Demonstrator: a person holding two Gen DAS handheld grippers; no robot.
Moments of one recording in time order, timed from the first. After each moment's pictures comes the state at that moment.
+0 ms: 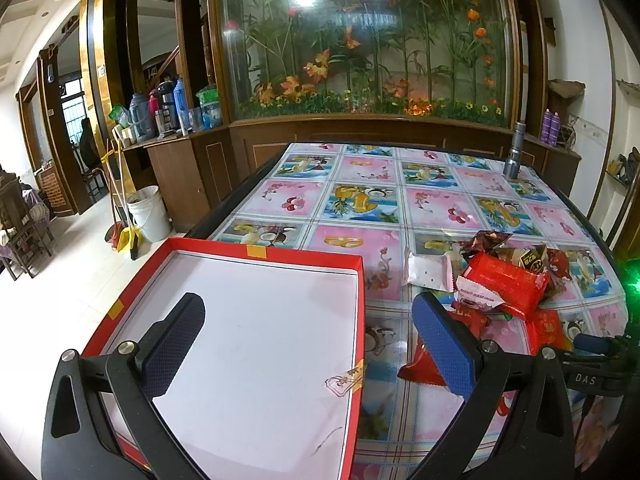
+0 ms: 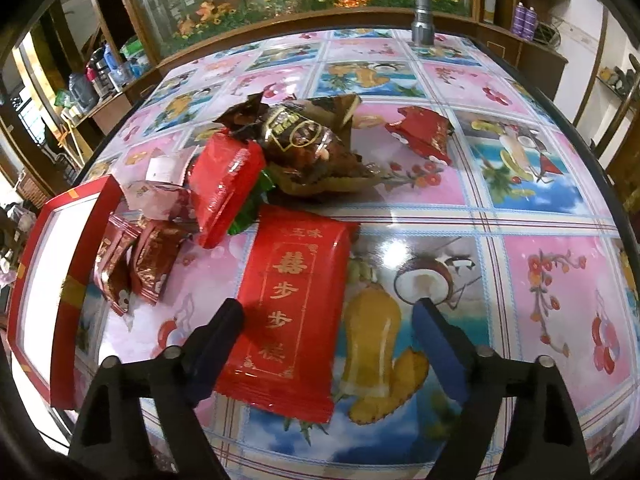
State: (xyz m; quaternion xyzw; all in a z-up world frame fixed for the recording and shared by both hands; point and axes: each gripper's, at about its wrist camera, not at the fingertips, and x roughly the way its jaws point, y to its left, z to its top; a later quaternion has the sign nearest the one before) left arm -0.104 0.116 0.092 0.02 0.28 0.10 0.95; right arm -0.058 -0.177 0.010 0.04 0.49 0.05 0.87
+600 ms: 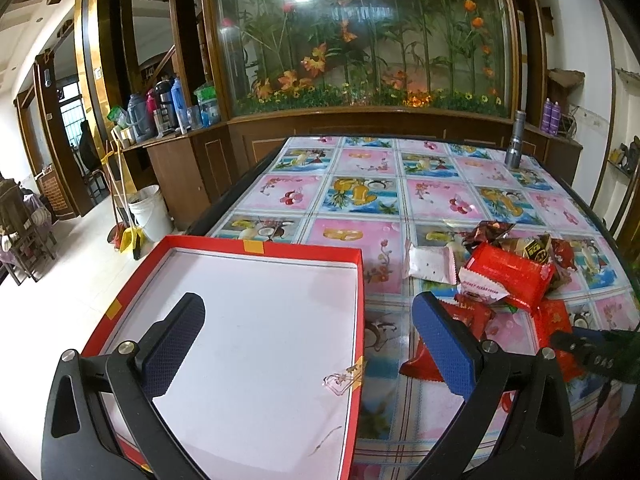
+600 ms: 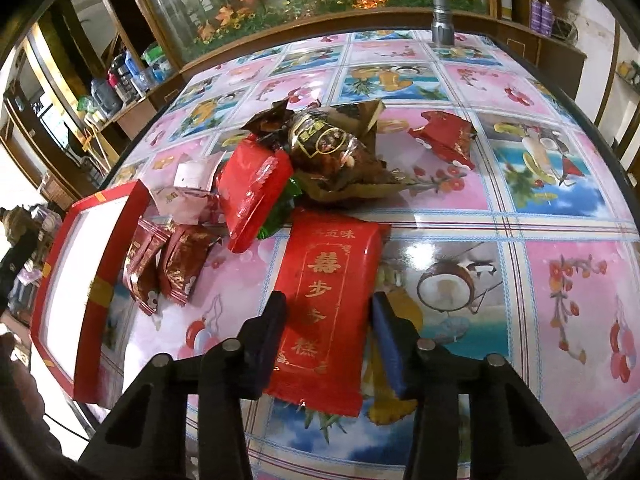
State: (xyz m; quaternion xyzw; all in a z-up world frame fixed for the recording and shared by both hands) left arm -0.102 0.121 0.086 0.03 0.30 0.10 0.95; right arm -0.057 -0.187 0.013 0.08 0.48 0.10 0.87
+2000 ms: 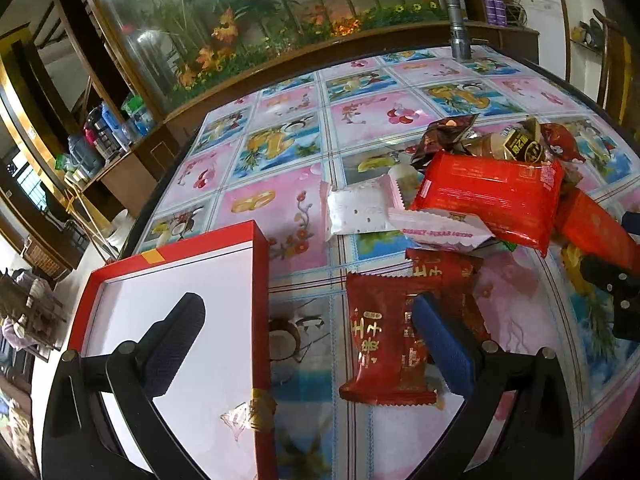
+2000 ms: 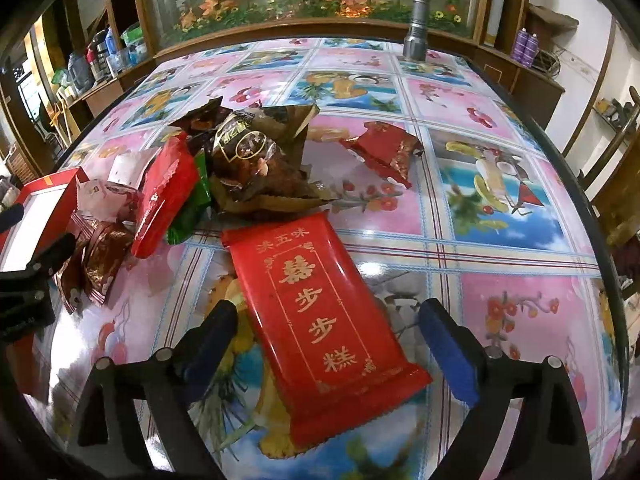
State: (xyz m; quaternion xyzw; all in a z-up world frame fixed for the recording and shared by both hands) left arm -0.038 0.022 0.026 0.17 0.39 0.03 0.91; right arm -0.044 -0.204 0.002 -0.01 0.47 0.03 0.88
